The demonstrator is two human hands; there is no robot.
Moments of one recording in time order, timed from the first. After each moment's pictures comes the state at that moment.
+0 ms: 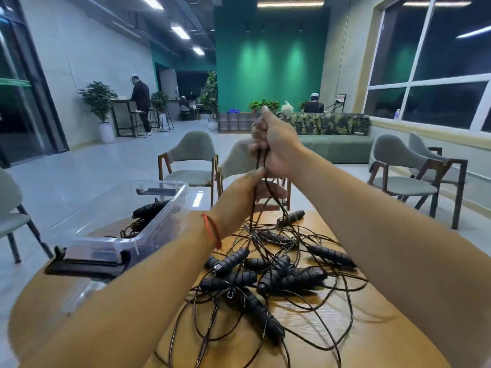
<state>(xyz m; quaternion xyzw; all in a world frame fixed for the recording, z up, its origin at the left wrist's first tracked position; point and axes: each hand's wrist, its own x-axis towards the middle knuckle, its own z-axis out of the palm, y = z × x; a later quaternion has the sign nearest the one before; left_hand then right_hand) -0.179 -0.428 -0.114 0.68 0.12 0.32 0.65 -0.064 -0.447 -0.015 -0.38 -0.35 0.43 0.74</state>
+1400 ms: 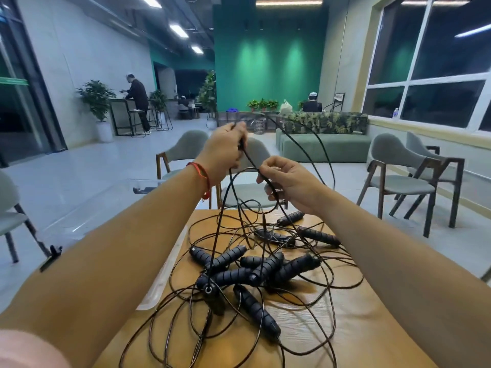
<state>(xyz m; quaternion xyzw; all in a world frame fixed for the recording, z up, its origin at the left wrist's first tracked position) -0.175 -0.384 -0.034 0.72 0.19 0.42 0.51 -0.009 -0.493 -0.099 -0.46 -0.57 0.37 0.56</state>
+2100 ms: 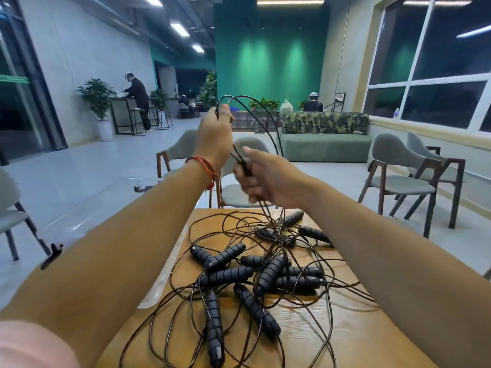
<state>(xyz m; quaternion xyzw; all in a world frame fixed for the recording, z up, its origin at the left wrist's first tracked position) -0.175 -0.377 -0.022 0.69 0.29 0.57 0.34 -0.058 -0.487 -0.066 -0.47 -0.57 0.50 0.45</state>
